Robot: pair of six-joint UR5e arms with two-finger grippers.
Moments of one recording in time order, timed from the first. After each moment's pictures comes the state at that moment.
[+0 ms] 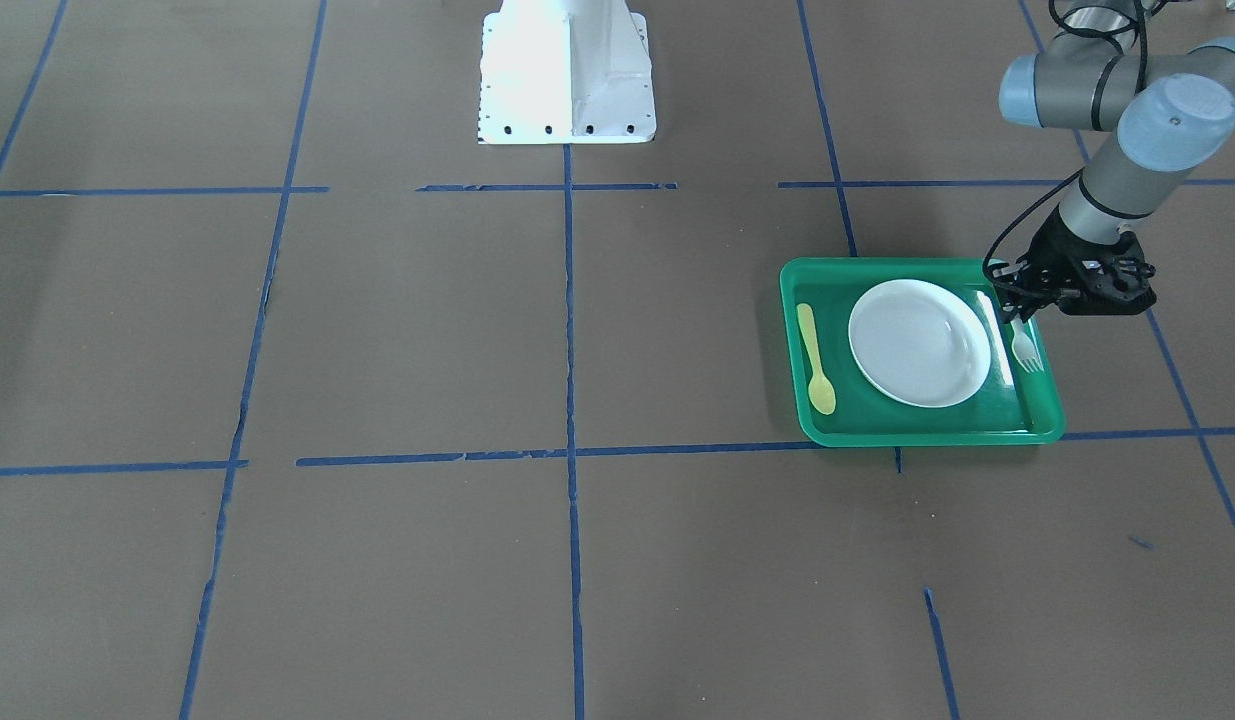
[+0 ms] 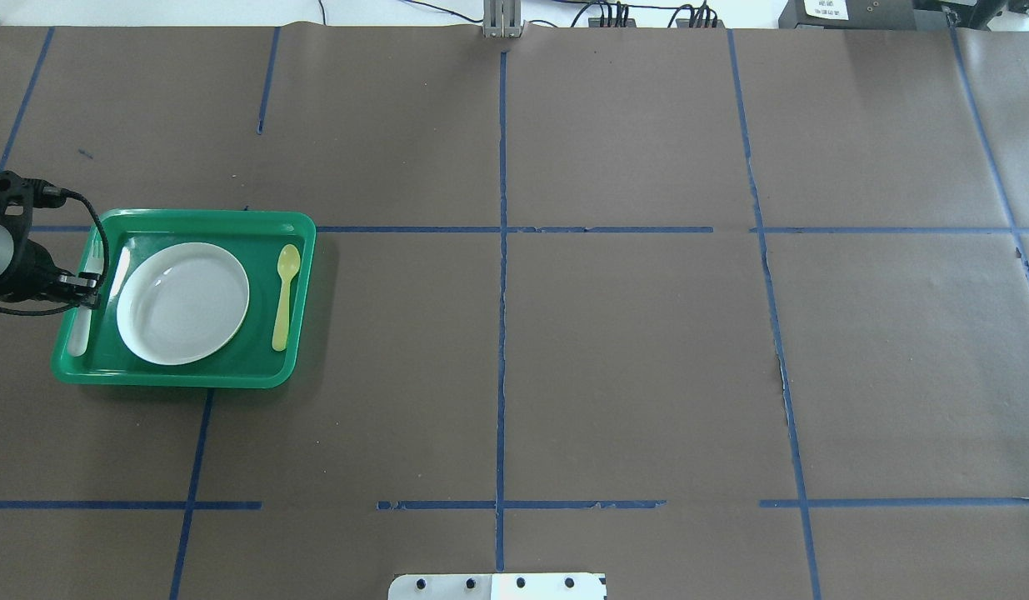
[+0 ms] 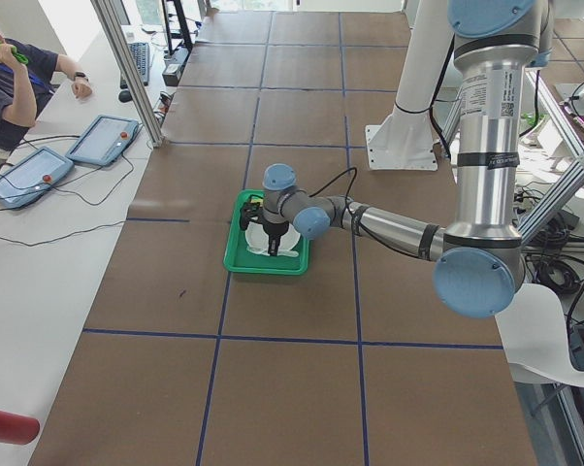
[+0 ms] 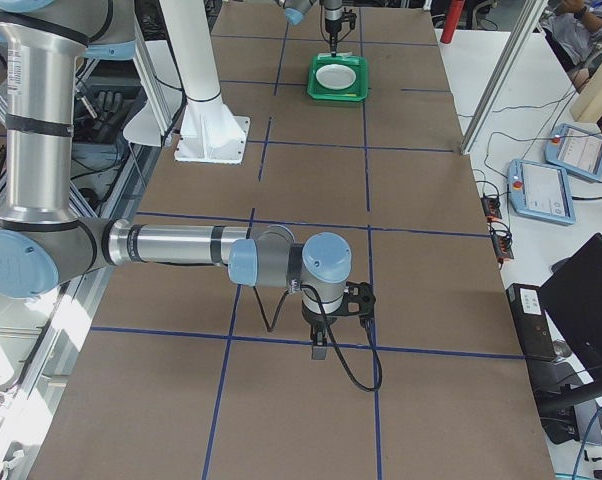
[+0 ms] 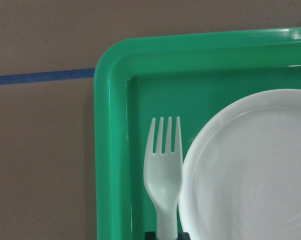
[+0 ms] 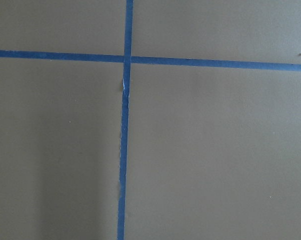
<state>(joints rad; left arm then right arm) -0.91 -1.55 -1.75 -2.02 -2.06 -0.82 1.60 -1.70 1.72 -1.63 2.29 -0.06</state>
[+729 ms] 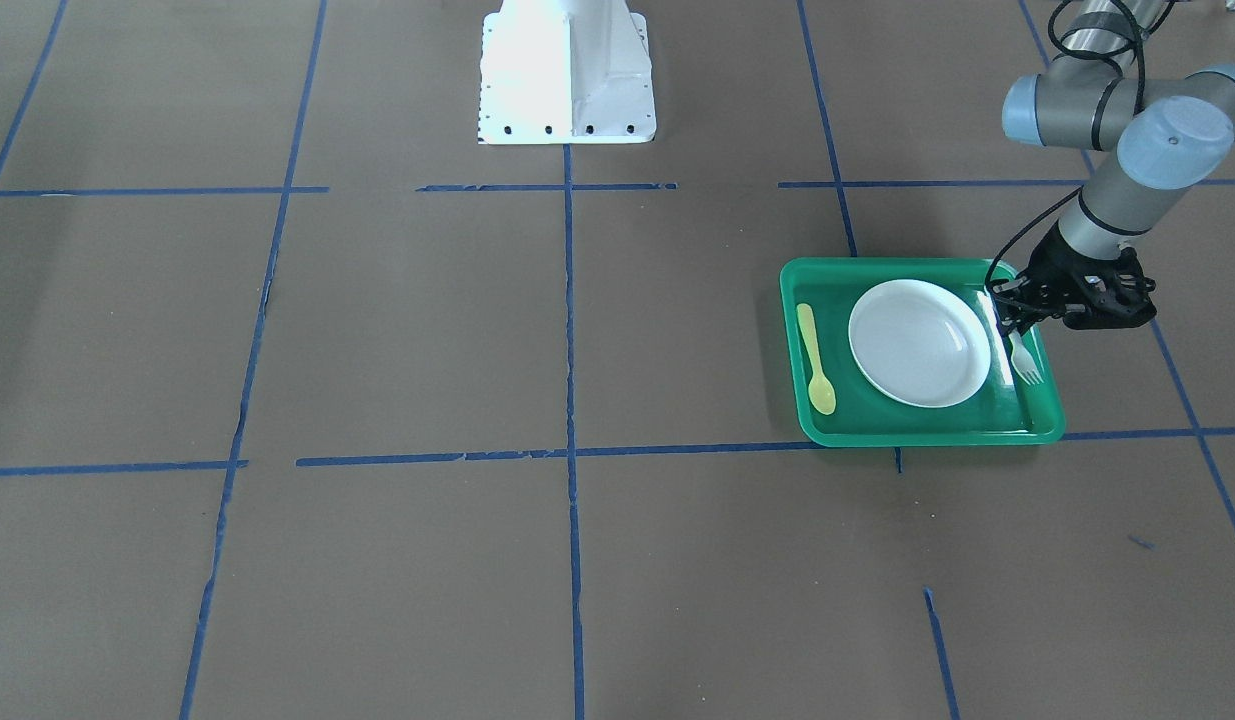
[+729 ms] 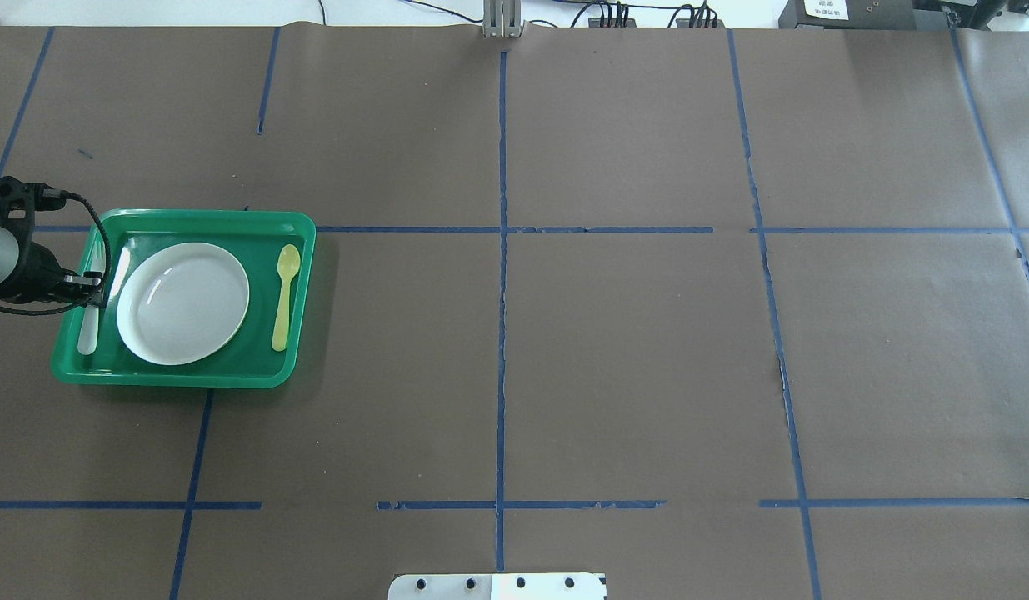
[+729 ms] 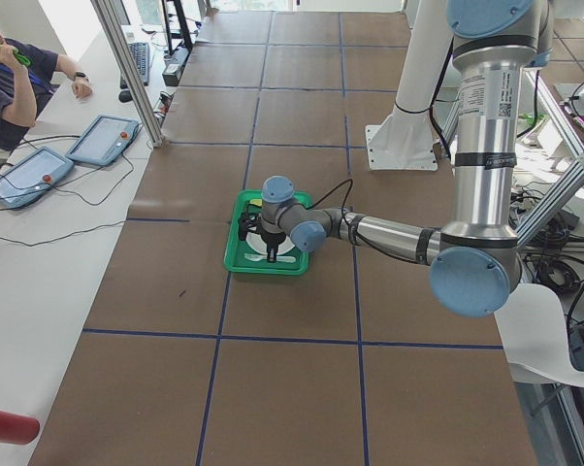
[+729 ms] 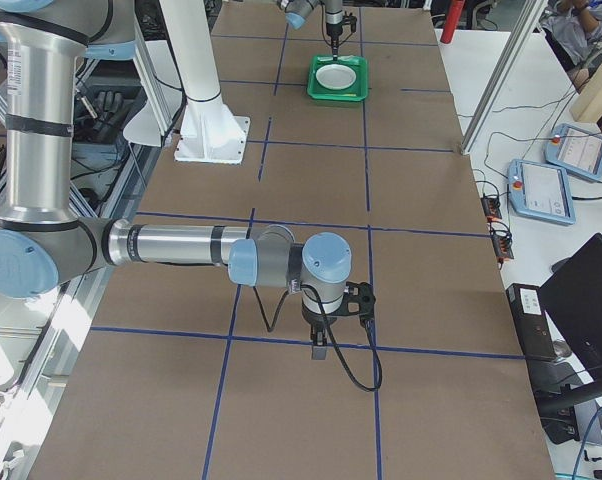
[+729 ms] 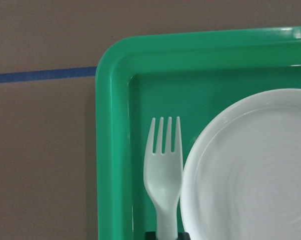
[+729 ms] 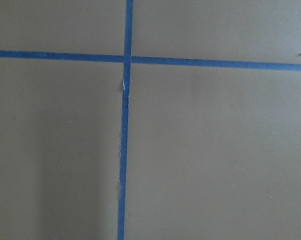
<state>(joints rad) -0.90 -1.56 -1.69 -2.10 -2.06 -0.88 1.60 -1.70 1.72 -1.63 2.29 -0.06</state>
